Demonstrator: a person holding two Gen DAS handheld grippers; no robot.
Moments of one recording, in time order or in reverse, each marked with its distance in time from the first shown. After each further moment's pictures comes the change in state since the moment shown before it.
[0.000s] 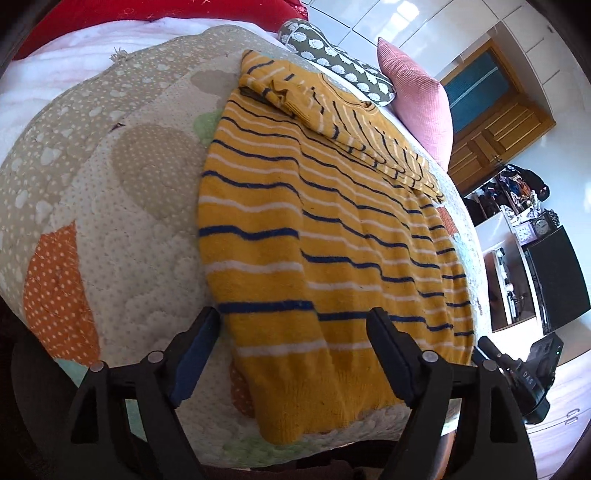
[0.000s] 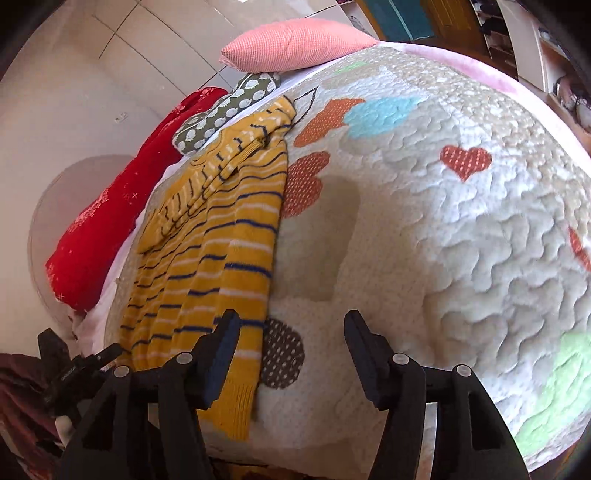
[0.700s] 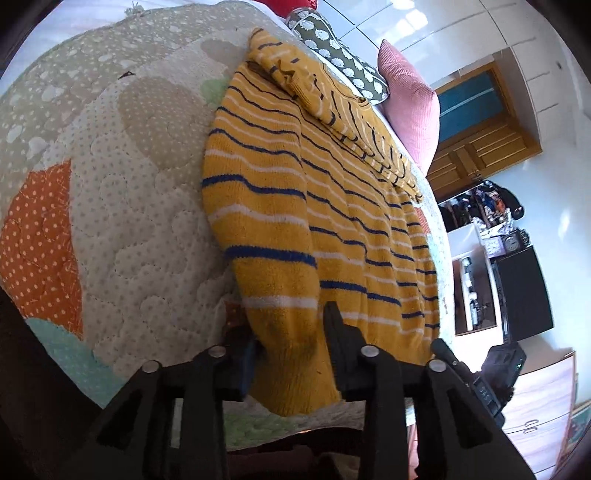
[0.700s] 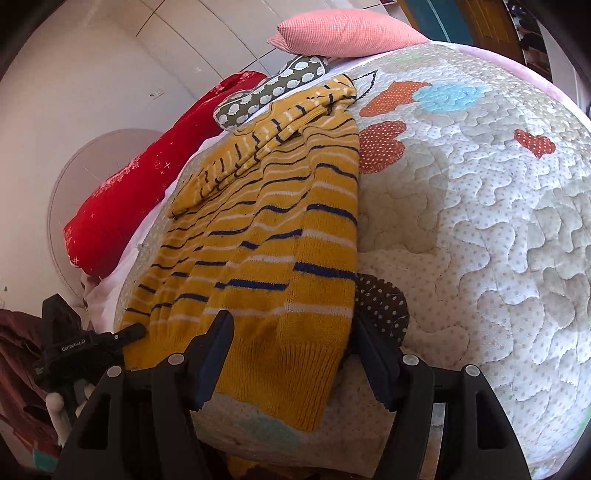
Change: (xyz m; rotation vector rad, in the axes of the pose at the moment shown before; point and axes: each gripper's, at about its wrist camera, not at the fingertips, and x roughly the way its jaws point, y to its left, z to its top) left arm 0.001 0.025 -0.010 -0.123 0.049 -0.169; right arm 0.030 0.040 -0.028 -0.102 0.022 0.081
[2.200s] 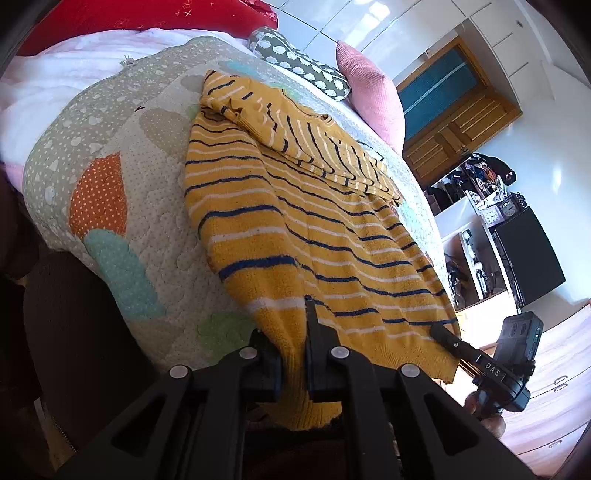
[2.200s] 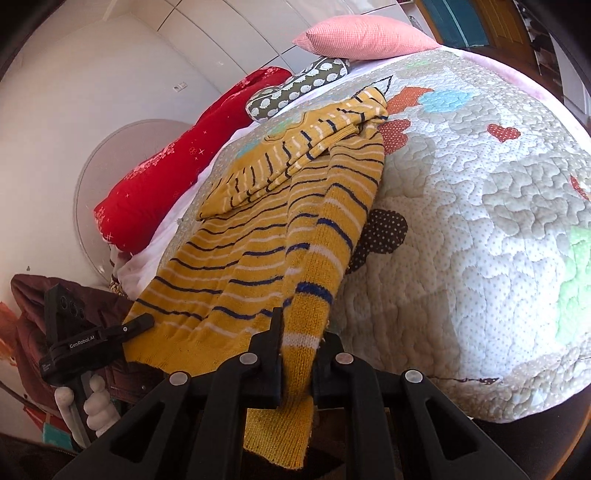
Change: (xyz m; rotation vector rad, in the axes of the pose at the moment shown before) left arm -0.063 -0.049 -0.069 0.186 -0.052 0.084; right arm -0.073 0.024 -0.035 -0.059 0.035 0.062
